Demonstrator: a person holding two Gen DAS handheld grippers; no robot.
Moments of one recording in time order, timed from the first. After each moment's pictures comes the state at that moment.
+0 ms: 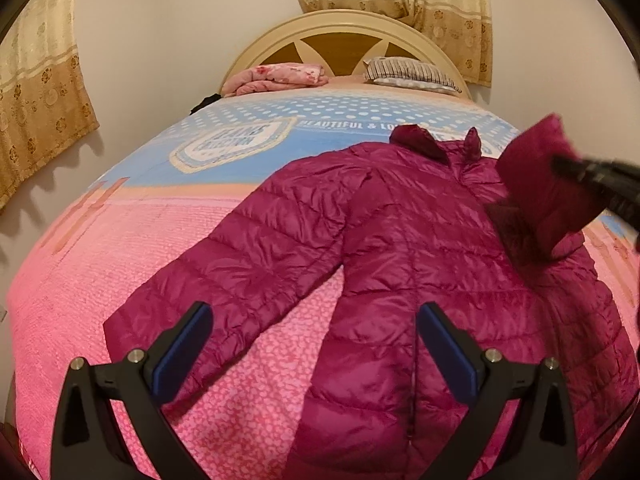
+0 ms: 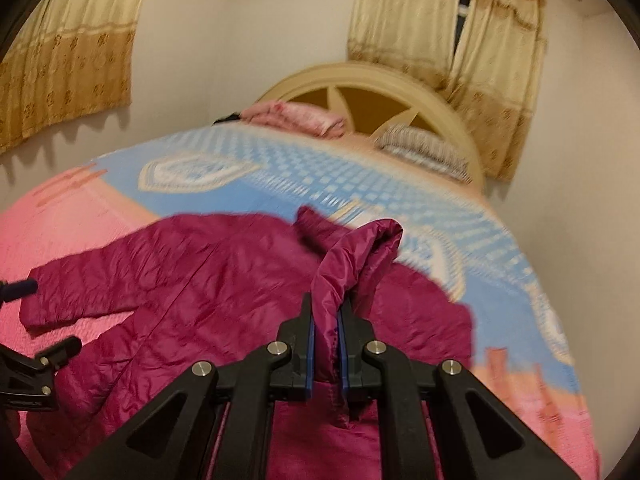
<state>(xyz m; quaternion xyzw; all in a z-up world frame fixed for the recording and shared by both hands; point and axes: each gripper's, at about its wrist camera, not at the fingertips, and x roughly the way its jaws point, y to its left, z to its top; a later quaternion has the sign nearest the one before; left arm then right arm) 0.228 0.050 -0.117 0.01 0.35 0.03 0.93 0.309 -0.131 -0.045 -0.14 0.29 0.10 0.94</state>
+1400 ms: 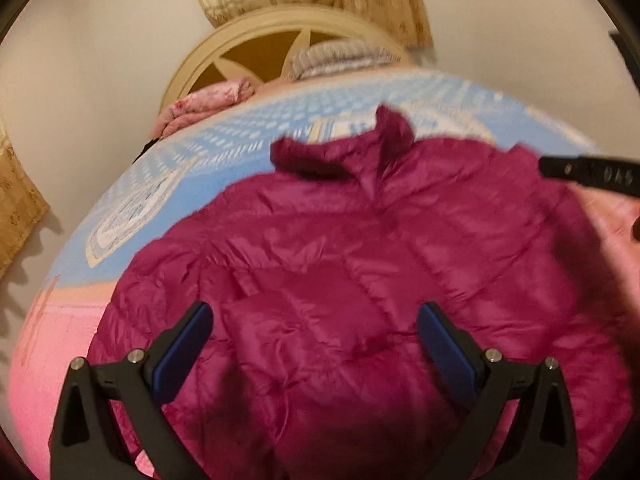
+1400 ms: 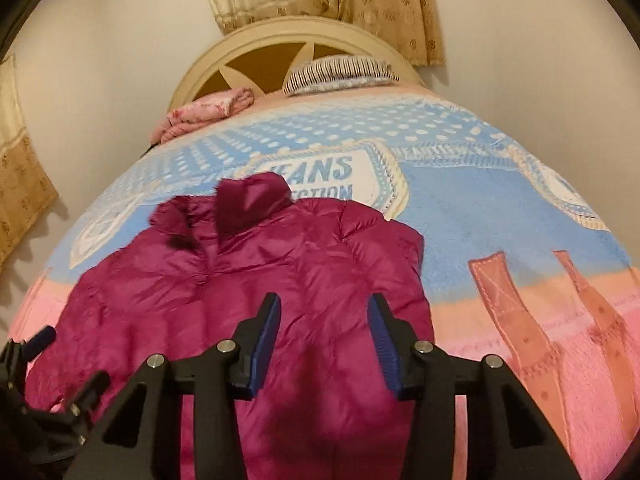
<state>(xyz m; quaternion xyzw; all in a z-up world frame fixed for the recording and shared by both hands) 0.371 -0.111 -0.153 0.14 0.36 -0.02 0.92 0.419 -0.297 -0.107 0.07 0.36 0.01 0.93</state>
